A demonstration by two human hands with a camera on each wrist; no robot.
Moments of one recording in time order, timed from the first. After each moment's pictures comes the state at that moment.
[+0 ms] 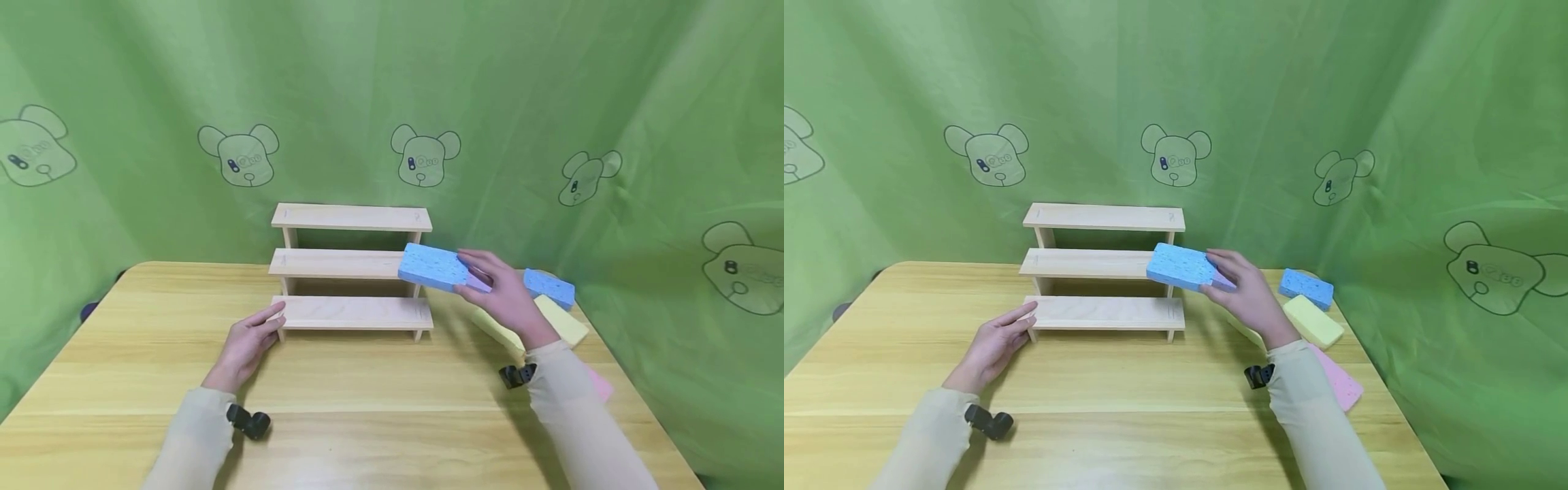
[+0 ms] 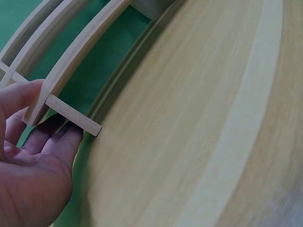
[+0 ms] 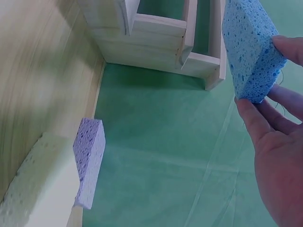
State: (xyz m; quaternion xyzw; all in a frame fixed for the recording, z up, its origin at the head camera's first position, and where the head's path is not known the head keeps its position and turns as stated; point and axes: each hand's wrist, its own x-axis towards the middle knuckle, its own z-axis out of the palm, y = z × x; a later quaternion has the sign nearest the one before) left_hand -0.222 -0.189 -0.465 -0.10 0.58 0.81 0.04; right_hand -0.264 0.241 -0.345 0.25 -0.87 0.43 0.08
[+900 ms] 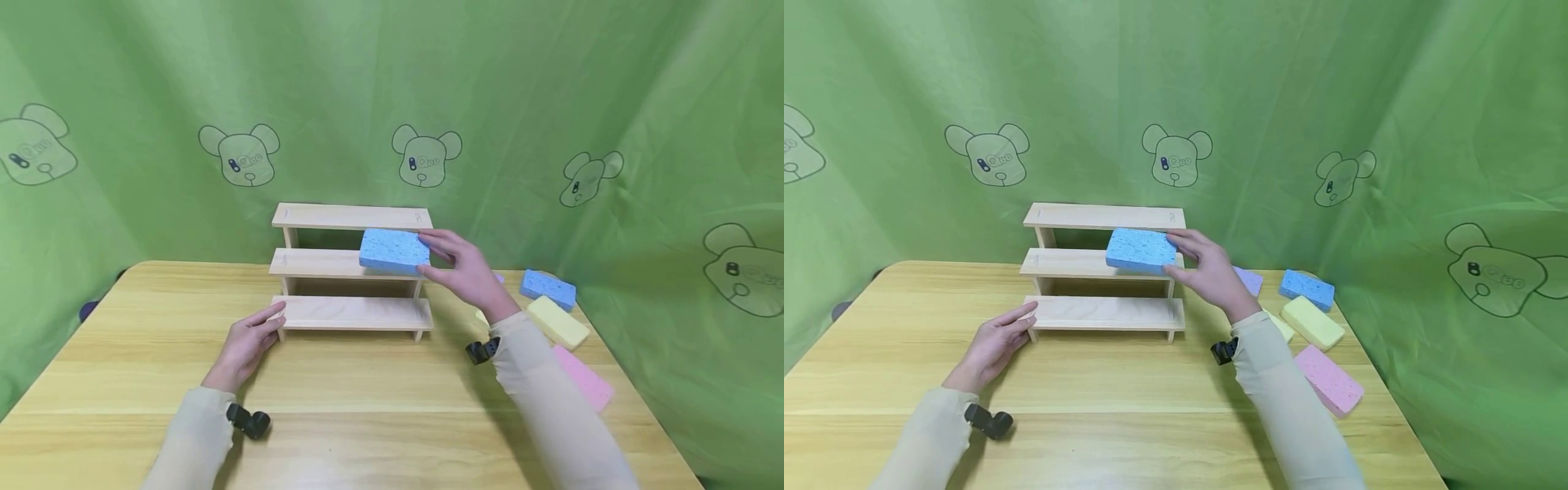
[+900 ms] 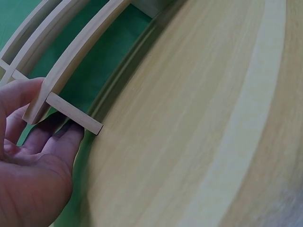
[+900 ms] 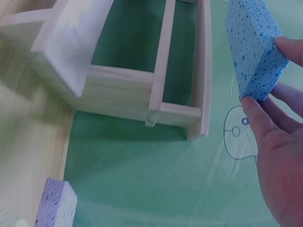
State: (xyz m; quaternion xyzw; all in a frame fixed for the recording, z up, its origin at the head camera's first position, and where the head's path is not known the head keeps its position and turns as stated) left_hand -0.222 -0.190 -0.464 -0.10 0.58 0.80 0.05; right_hand -0.289 0.184 -0.324 0.29 -0.85 0.43 0.07
